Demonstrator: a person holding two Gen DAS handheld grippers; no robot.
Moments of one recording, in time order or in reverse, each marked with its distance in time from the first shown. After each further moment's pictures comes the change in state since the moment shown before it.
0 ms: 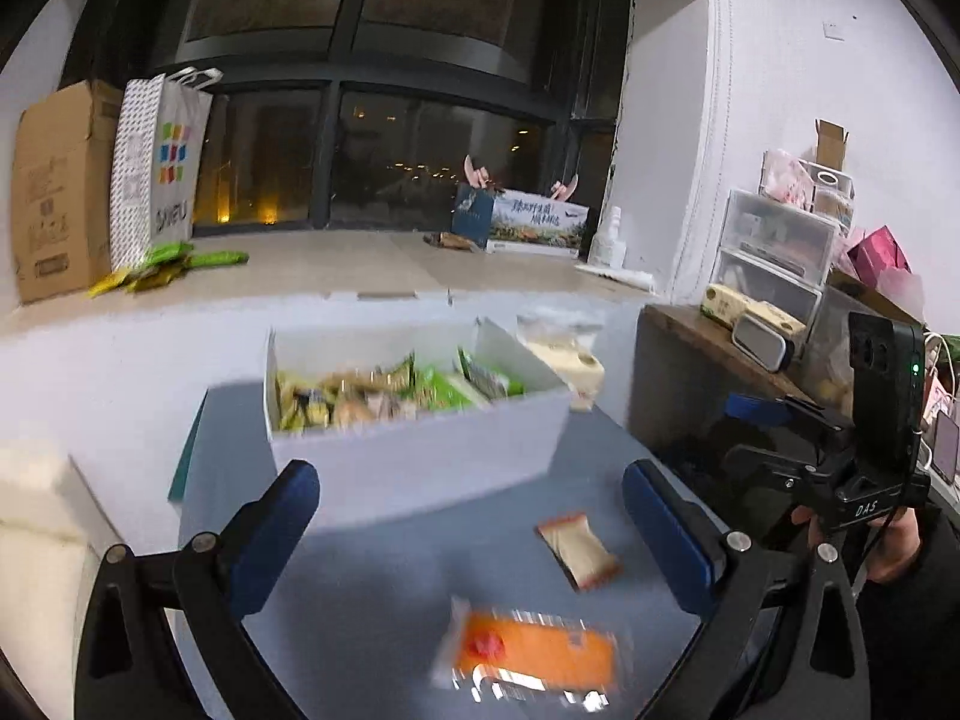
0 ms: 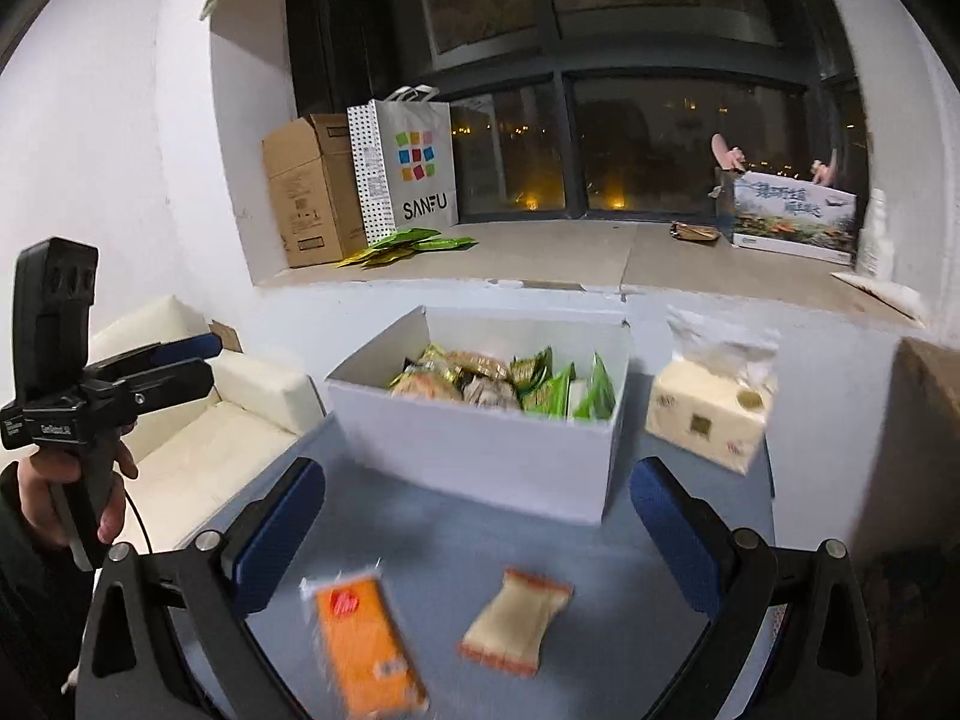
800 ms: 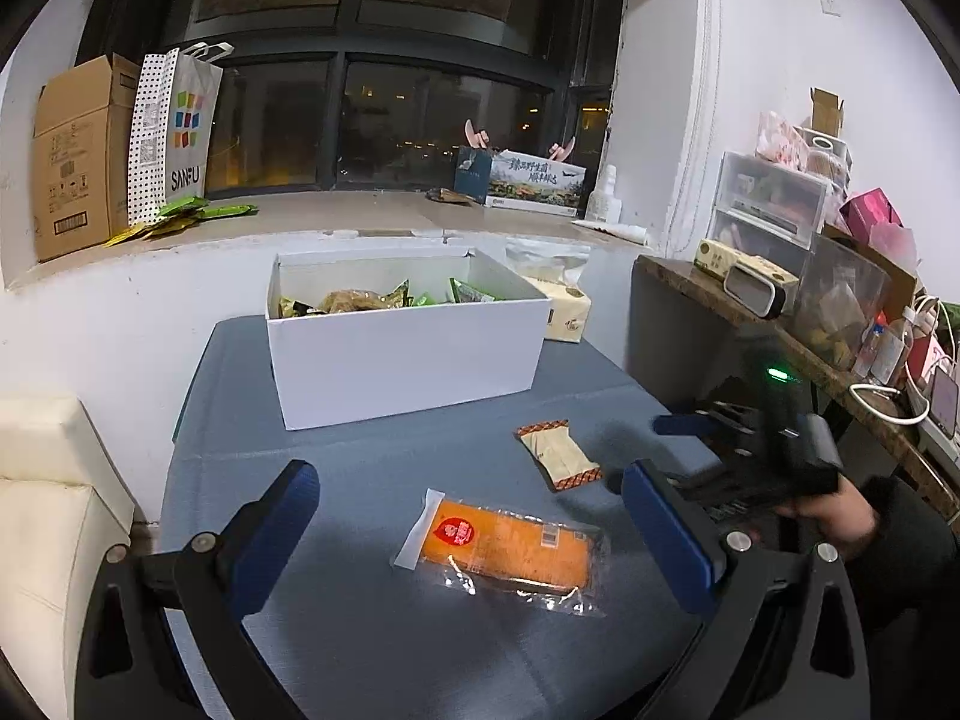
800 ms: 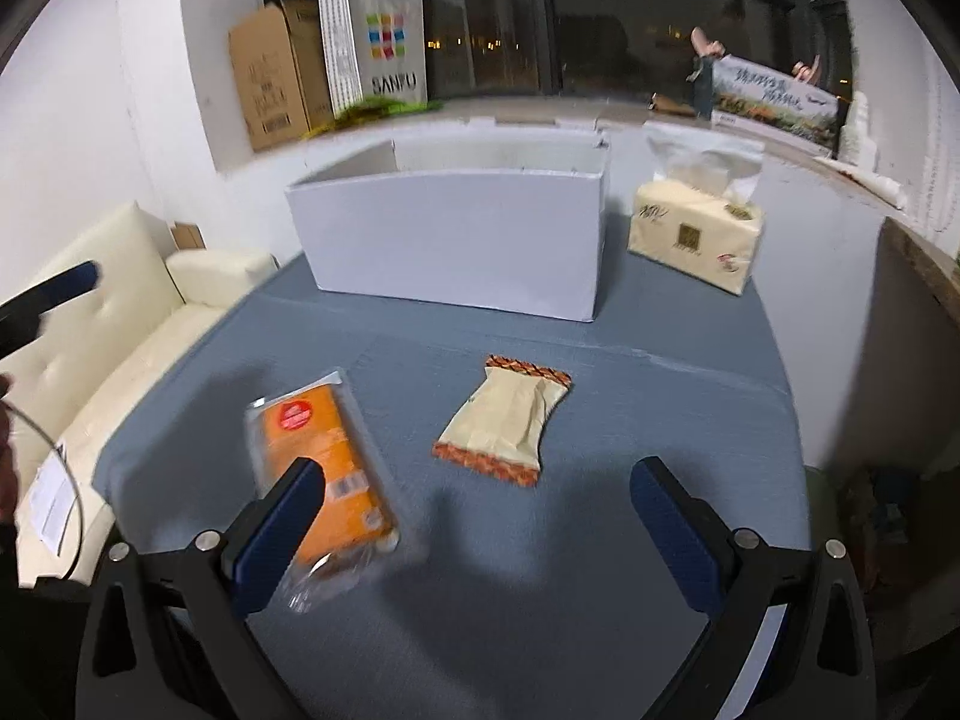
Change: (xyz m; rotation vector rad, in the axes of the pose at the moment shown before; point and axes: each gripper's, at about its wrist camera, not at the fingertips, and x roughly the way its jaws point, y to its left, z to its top) left arm -0.024 -0.027 -0.062 0.003 0.060 0.027; right arm 0.043 0.000 -0.094 0.009 0.271 -0.081
